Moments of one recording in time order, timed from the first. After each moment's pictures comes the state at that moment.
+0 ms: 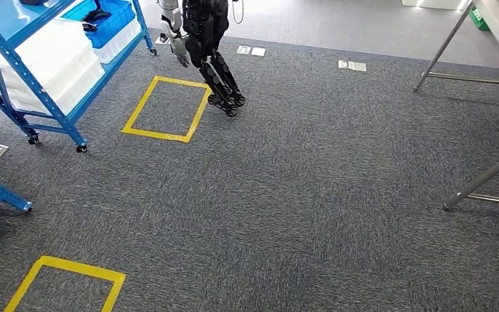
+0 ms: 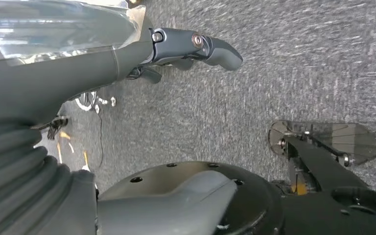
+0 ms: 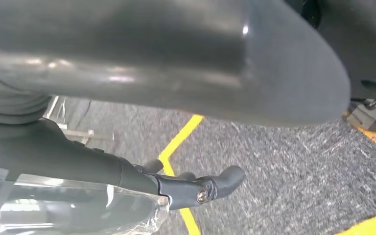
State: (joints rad) left arm -0.07 -0.29 0.92 -0.18 -0.89 0.11 0.02; right arm -0.10 0.13 -0.13 -0.18 1.21 0.04 0.17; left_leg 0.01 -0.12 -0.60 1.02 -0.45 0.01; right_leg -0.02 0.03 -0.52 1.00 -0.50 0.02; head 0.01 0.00
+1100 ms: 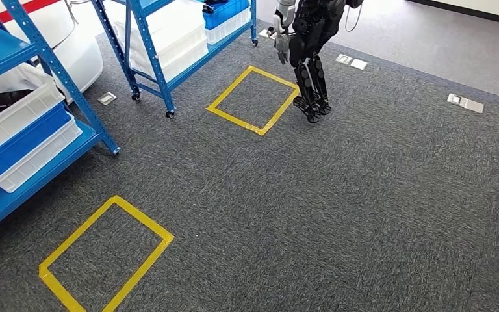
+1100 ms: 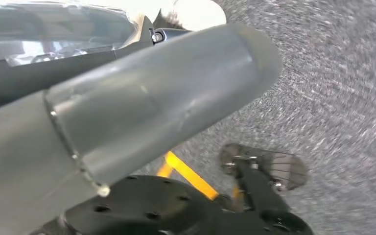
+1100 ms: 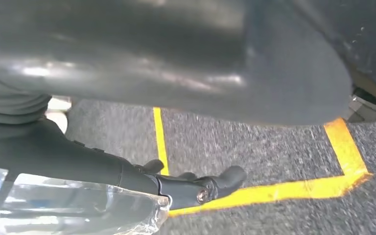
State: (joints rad) left arm -0.08 -0.31 1.01 -0.18 -0.79 0.27 -0.18; right arm -0.11 0.14 -0.13 -0.18 1.23 0.02 0.14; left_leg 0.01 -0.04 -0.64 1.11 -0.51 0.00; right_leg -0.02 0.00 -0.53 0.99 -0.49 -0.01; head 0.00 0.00
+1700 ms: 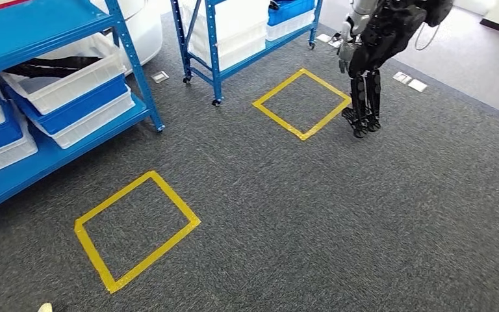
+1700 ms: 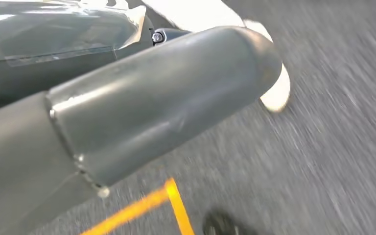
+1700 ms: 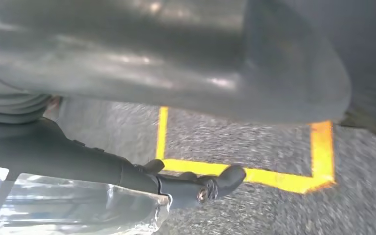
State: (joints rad) left arm -0.10 -0.32 1.10 -0.18 -0.76 0.60 -0.17; right arm -0.11 0.14 -0.11 -0.18 1.31 0.04 0.13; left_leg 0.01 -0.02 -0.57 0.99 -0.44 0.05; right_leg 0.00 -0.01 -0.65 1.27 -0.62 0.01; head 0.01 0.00
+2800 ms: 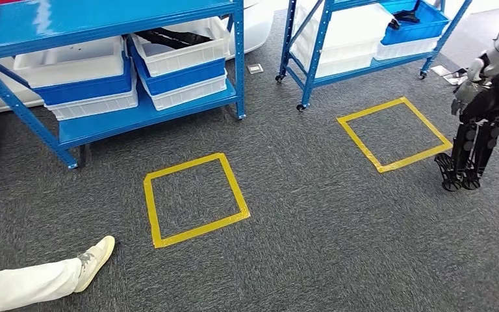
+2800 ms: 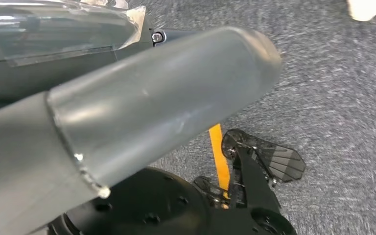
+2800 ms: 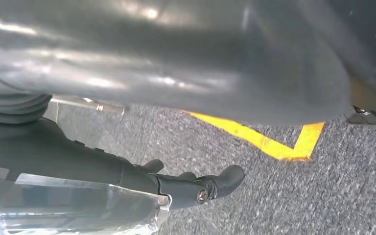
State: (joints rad) left arm -0.09 -0.32 1.12 -0.18 -0.73 0.22 -0.16; right arm -0.11 0.13 -0.12 -0.18 1.28 0.05 0.16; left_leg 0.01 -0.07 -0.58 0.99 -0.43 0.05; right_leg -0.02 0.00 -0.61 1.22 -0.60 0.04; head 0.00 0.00
